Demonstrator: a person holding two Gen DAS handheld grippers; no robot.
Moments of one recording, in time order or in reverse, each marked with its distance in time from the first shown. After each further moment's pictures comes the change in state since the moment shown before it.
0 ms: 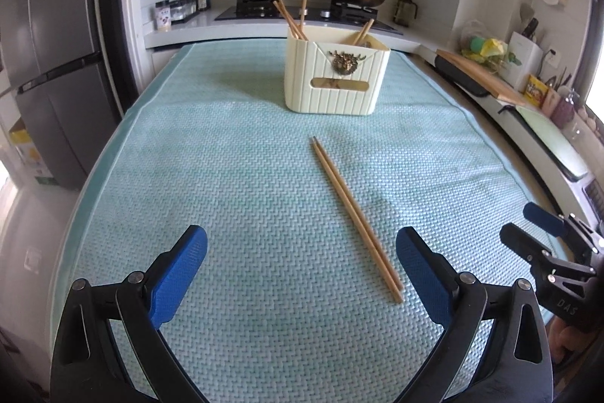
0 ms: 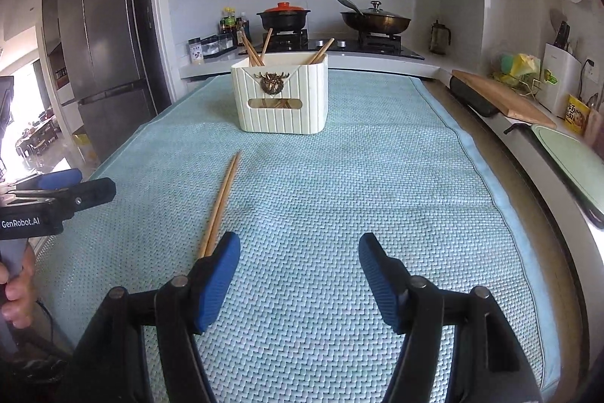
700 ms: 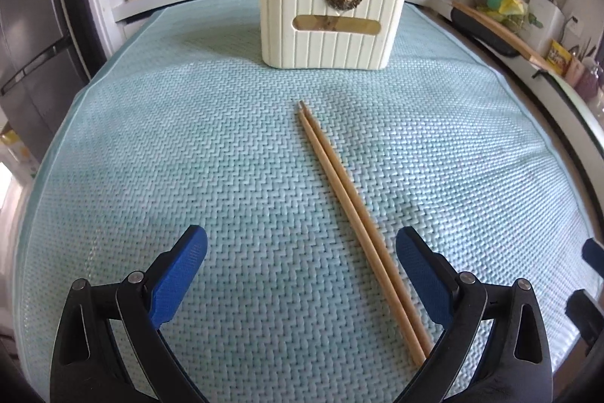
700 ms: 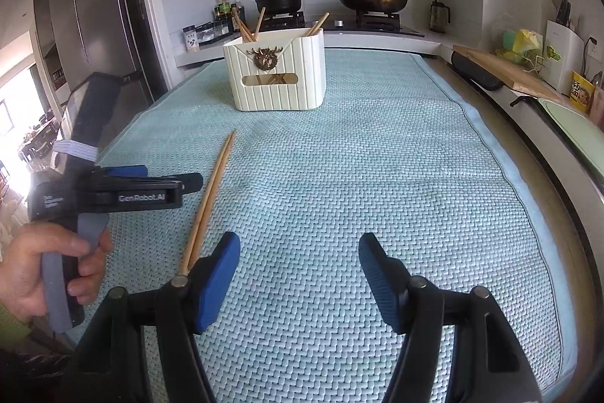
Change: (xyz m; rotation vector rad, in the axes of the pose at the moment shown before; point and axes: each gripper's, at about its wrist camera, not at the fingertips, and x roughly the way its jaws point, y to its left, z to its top) left arm 0.115 -0.028 0.011 0.067 0.149 0.051; right arm 0.017 -0.010 -0.015 0.040 0.058 0.019
